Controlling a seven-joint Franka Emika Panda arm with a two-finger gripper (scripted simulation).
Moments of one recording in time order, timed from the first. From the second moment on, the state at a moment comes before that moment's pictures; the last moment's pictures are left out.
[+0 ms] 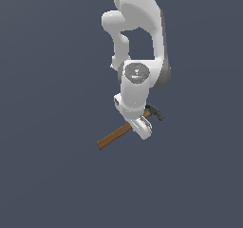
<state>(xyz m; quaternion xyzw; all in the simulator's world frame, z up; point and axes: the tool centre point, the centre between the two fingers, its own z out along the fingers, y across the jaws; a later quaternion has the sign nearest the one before) 0.023 0.042 0.120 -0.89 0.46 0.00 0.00</state>
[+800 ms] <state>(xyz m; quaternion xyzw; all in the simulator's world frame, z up) -0.049 -0.028 0.258 -0.89 0.46 0.00 0.00</state>
